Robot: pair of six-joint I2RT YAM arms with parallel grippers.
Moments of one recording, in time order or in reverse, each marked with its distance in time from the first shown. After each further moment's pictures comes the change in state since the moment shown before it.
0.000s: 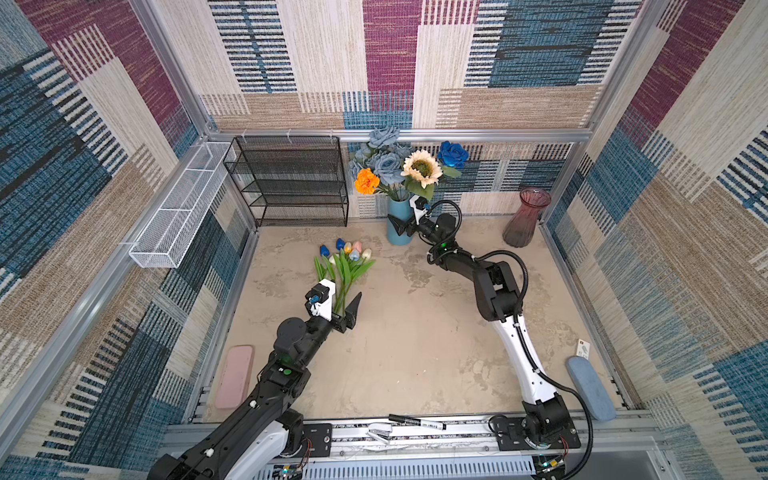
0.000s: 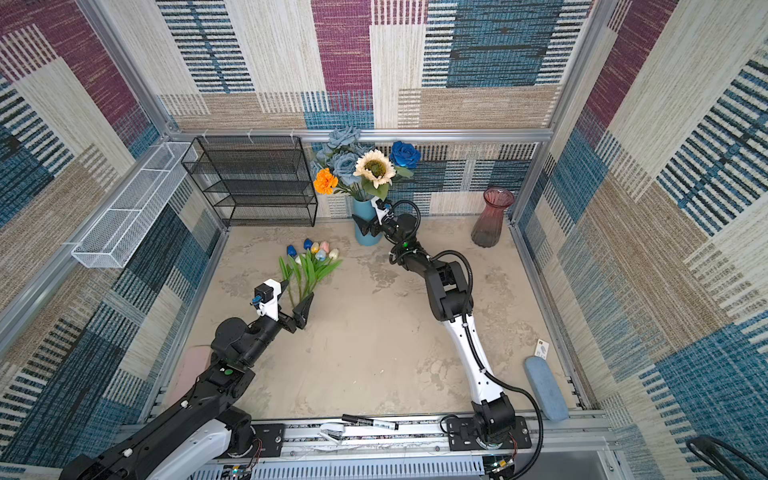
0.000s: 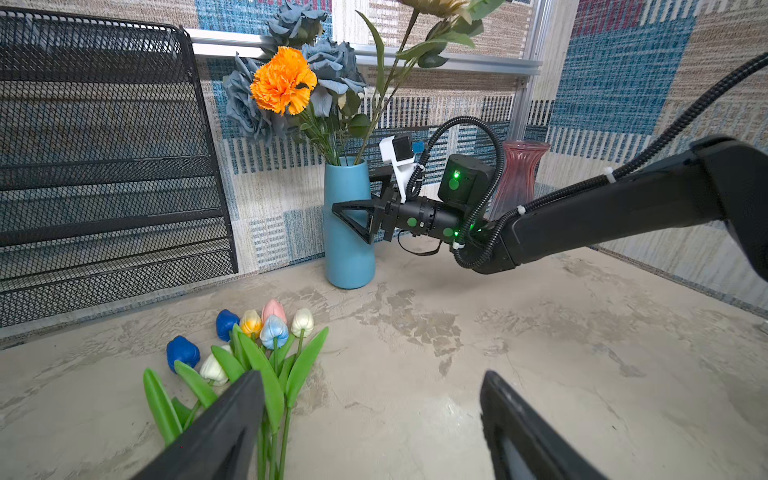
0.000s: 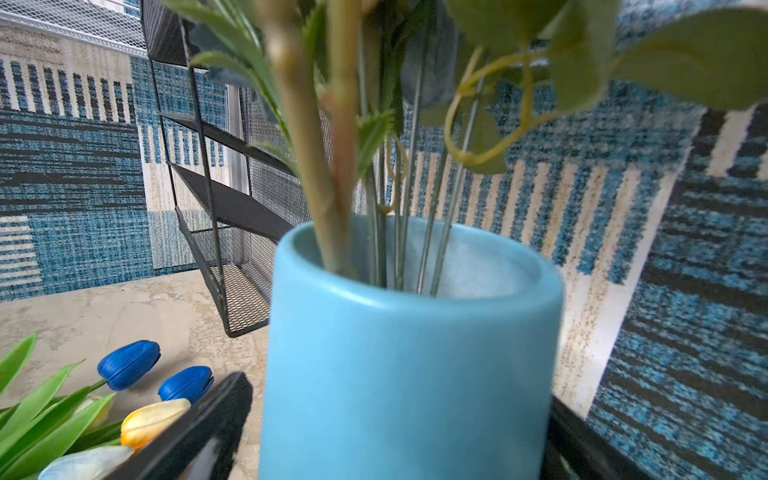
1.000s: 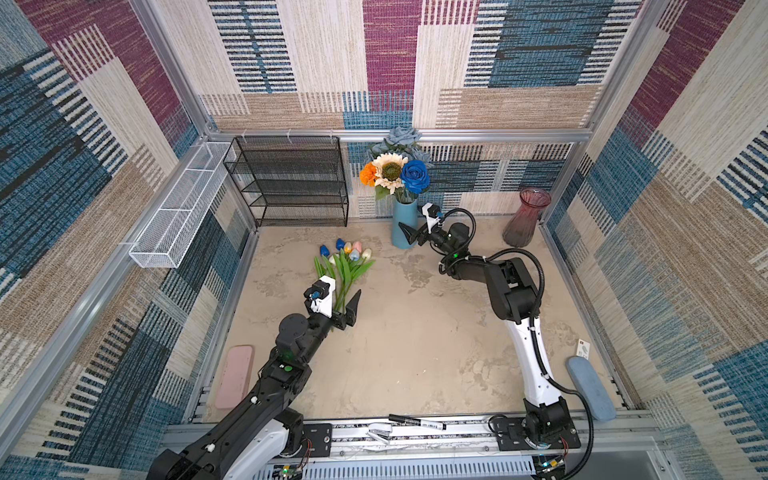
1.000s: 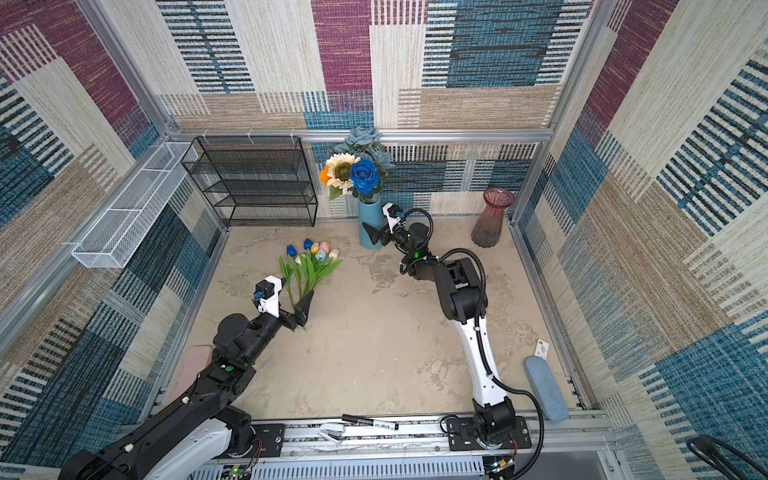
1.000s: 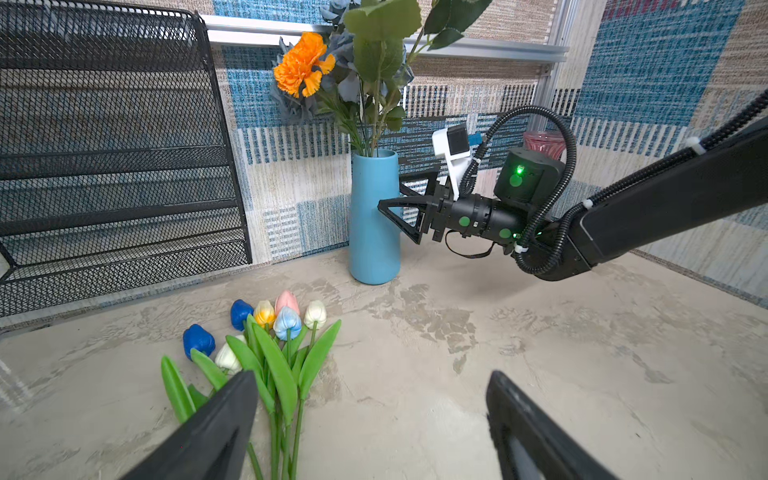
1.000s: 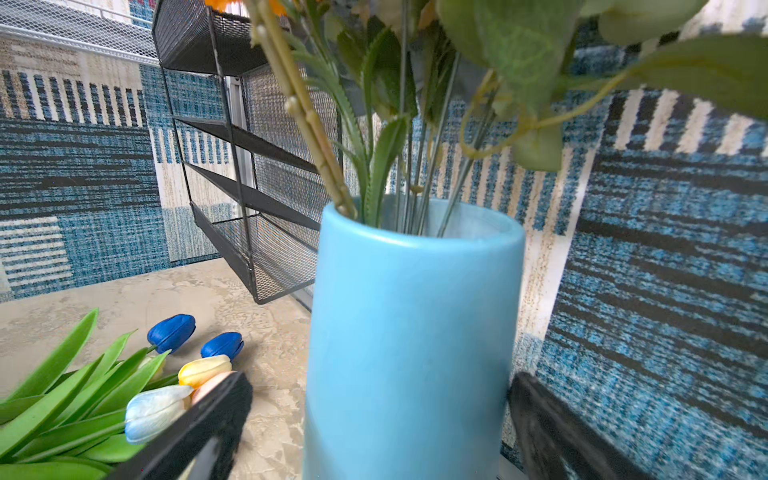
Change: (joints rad) left arm 0.000 0.029 0.029 -0.028 -0.036 0.004; right arm -0.043 -0.220 -0.426 0.175 0.003 0.033
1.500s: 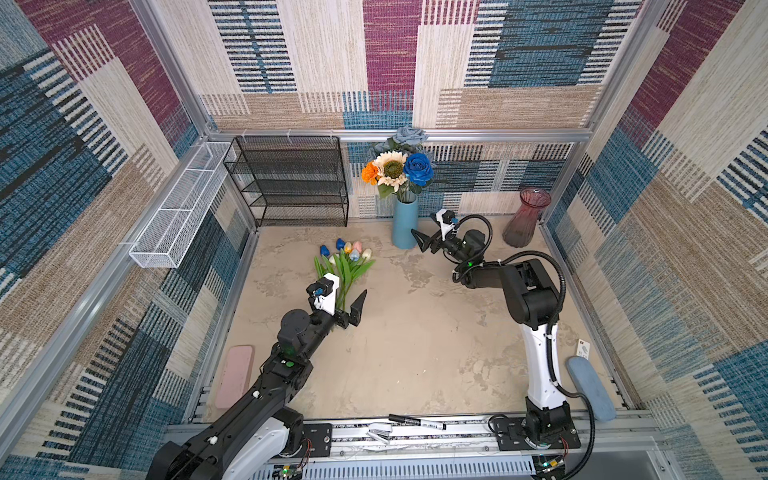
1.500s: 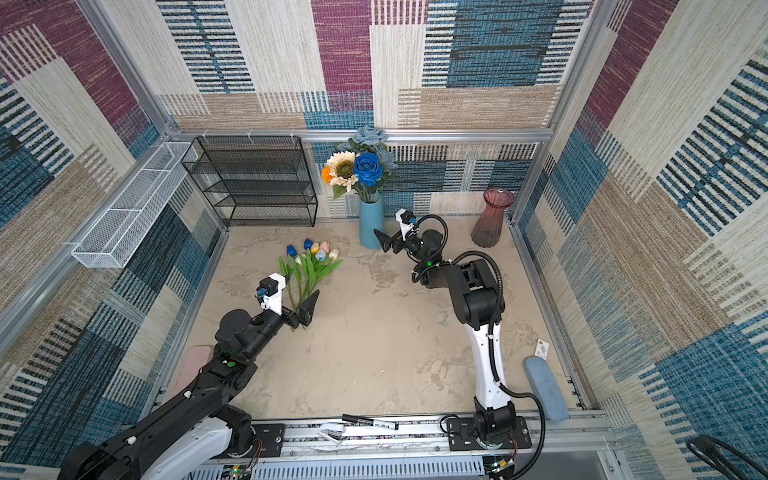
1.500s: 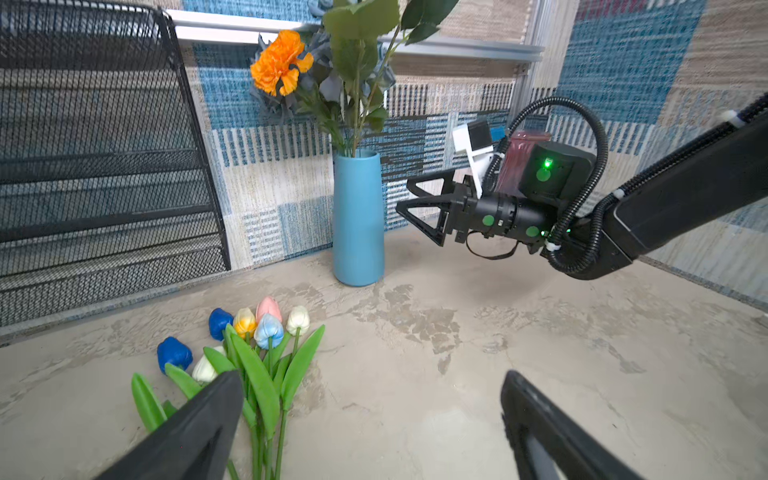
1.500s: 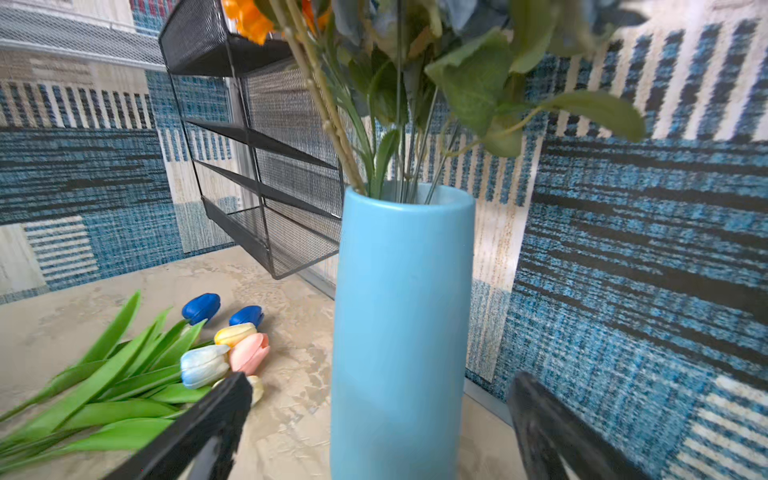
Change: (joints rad) left arm 0.000 0.023 0.035 0.002 0.077 0.001; right arm -0.054 -0.240 -0.355 0.070 0.002 0.024
